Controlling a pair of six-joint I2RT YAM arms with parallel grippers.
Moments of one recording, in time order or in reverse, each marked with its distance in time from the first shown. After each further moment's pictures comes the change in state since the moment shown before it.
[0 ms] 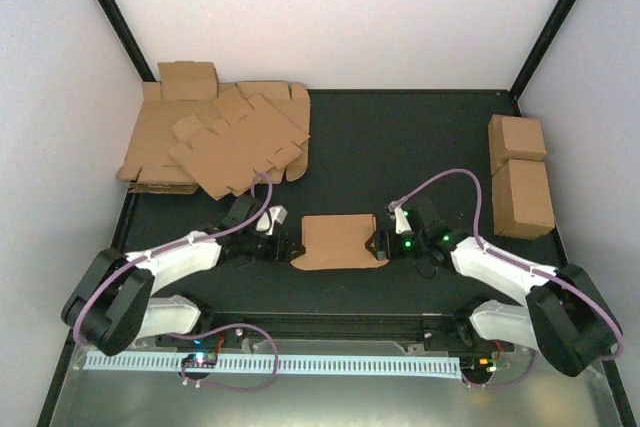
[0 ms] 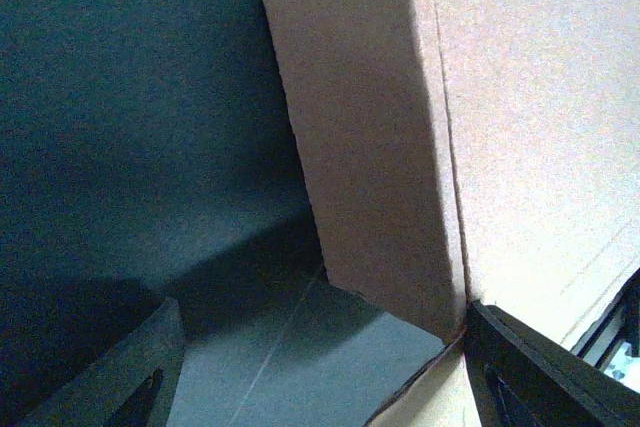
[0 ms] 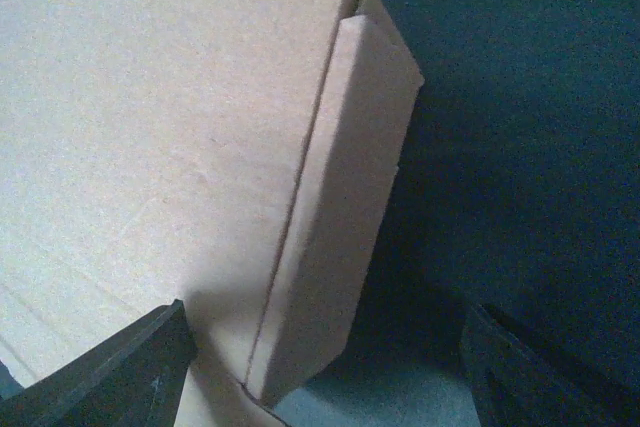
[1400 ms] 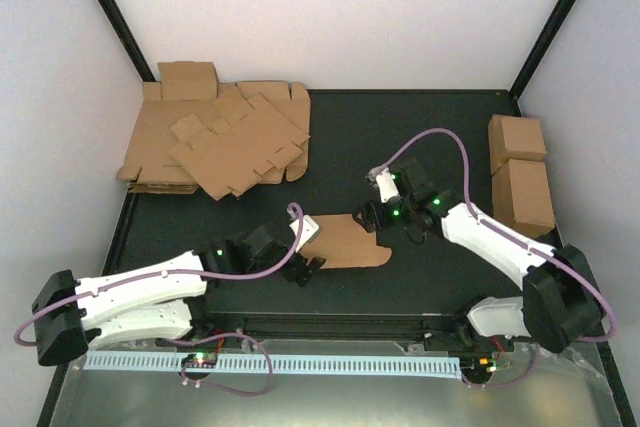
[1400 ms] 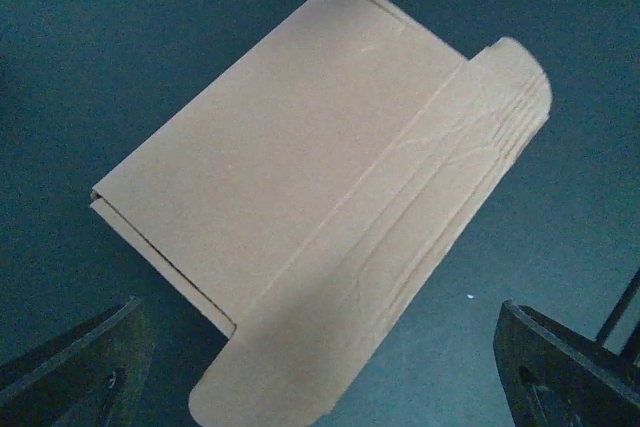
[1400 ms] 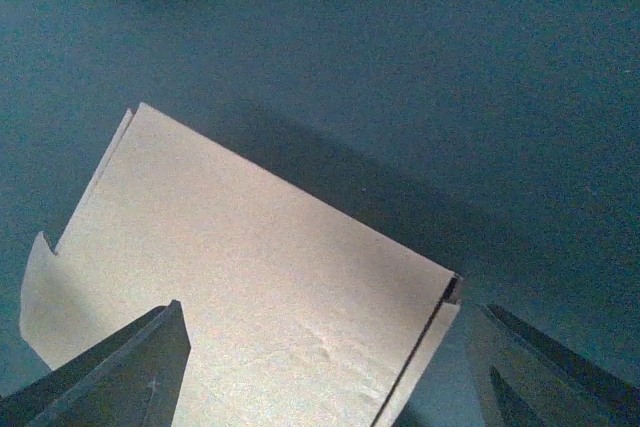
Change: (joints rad) left arm -0.562 -0.261 0.167 -0.189 -0.615 0.288; right arm 0.002 0.125 0.351 -0.170 0.018 -0.238
